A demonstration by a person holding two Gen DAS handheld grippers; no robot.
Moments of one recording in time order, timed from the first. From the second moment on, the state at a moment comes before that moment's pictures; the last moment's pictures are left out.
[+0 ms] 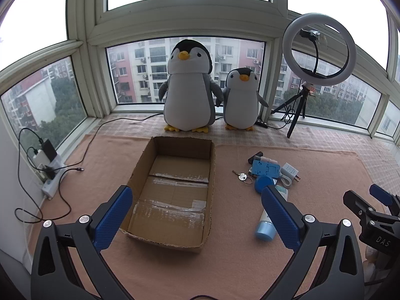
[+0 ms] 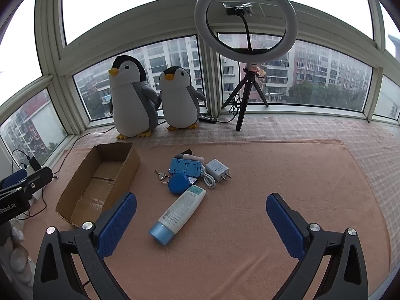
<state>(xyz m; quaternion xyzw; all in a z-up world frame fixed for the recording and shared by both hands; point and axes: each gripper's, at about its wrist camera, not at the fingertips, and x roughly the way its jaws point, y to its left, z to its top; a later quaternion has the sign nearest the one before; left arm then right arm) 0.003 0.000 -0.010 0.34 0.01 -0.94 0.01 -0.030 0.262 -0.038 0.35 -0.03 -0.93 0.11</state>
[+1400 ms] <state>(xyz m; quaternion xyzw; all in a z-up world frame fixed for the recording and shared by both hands) -0.065 -0.127 -0.132 0.48 0.00 -0.87 0.07 -0.071 0.230 -0.109 0.46 -0.04 -0.89 0.07</state>
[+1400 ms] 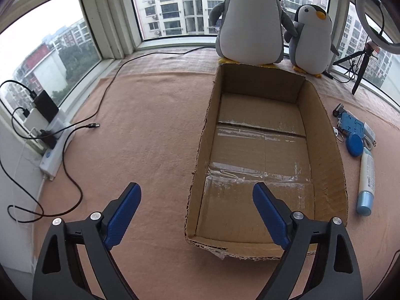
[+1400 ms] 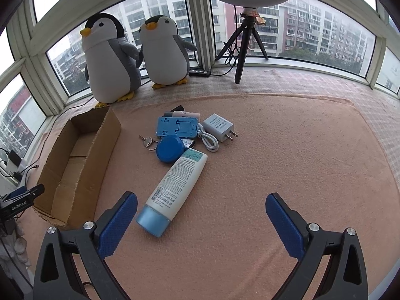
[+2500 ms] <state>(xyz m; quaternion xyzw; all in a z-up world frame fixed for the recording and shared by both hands) -0.081 -0.142 -0.175 0.52 0.02 -0.86 -0.02 -0.116 0.156 -0.179 0.55 0.04 -0.83 0.00</state>
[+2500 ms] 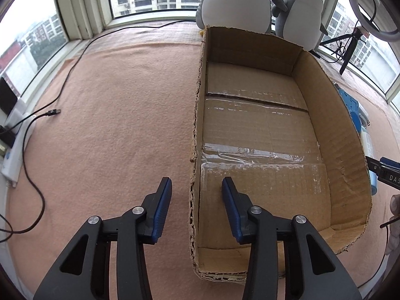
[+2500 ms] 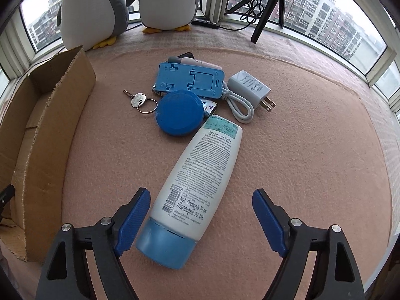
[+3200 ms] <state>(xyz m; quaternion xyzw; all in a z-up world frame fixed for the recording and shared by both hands) -0.081 -0.142 -0.176 0.51 0.01 -0.86 -0.01 -0.119 0.195 -0.188 0.58 0.01 -0.82 0.04</state>
